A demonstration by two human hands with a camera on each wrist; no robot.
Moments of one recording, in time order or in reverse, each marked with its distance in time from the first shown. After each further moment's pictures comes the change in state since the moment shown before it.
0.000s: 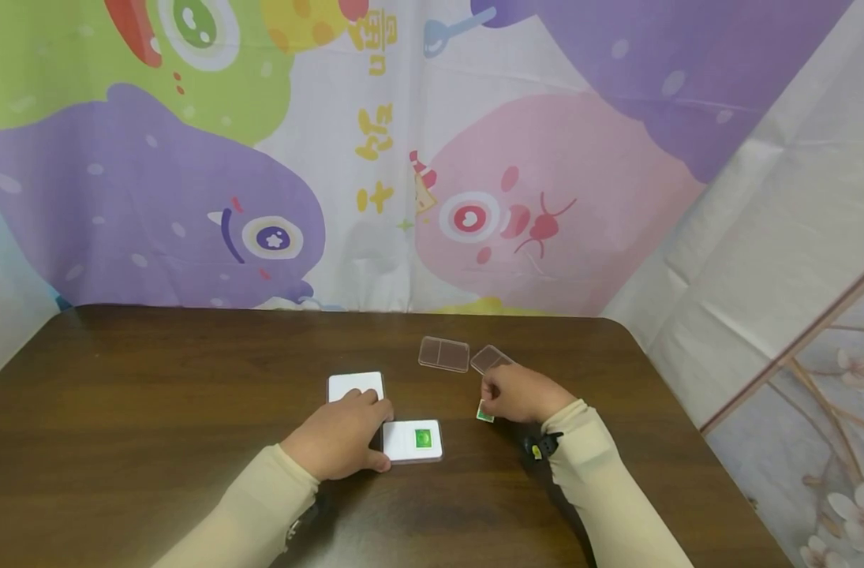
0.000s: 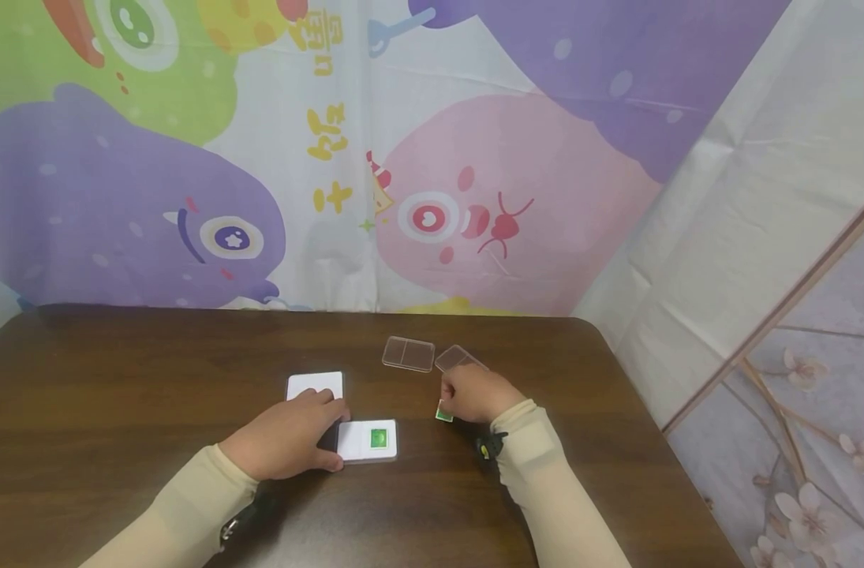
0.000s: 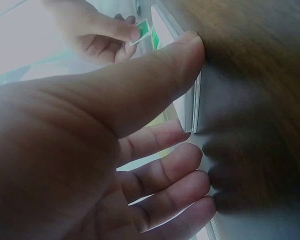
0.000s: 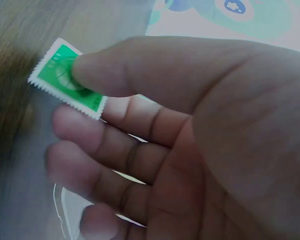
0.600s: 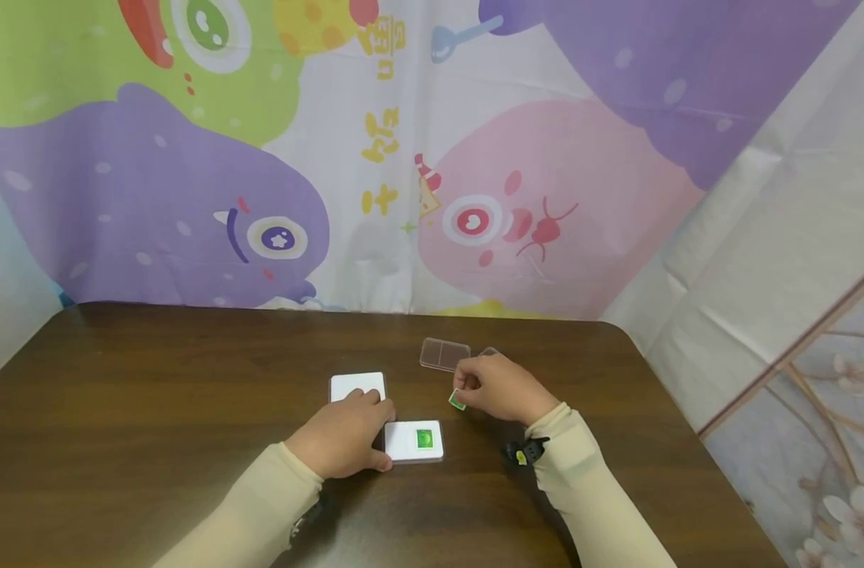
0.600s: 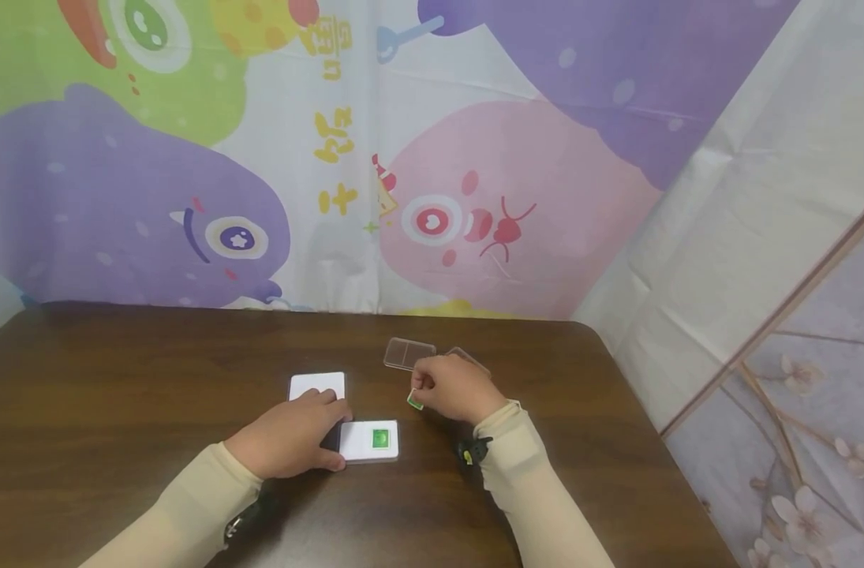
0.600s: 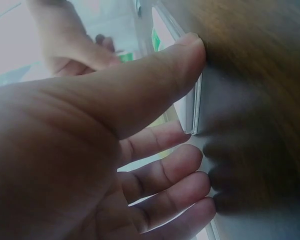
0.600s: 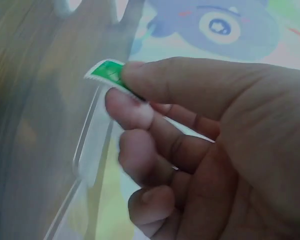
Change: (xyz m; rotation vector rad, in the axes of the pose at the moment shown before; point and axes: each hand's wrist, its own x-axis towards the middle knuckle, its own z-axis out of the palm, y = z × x) left_hand -0.001 -0.003 0.003 0.029 0.016 0.026; right_hand 0.010 -0.031 0.002 0.064 0.156 -0.145
